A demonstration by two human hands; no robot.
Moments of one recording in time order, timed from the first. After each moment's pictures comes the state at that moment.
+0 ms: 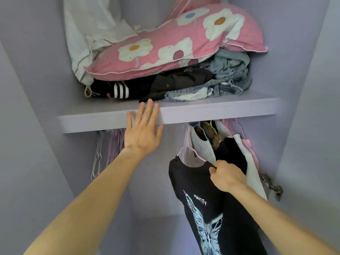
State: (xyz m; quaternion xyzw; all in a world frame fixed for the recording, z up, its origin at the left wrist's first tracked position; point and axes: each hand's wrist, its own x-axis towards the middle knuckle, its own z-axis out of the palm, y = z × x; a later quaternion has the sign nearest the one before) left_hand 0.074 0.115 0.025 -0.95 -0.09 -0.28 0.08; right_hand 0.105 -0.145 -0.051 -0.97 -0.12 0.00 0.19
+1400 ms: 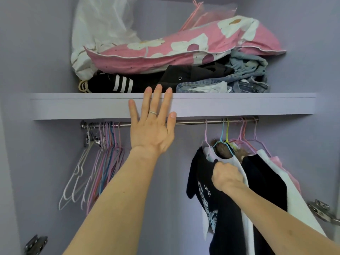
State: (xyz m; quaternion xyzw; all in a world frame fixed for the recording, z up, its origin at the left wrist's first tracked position) left_hand 0.159 0.154 -0.030 -0.85 -0.07 -0.53 0.04; right_hand 0.268 -0.029 -0.131 -0.98 -0.05 -0.16 0.07
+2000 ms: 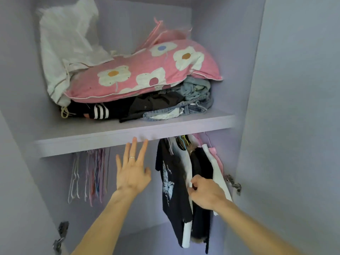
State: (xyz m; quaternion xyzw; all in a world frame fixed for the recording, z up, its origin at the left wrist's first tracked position) left_hand 0.053 0.105 0.004 -0.96 -0.09 -0.24 -0.09; right_hand 0.080 -0.132 -0.019 -0.97 -0.14 0.01 0.21
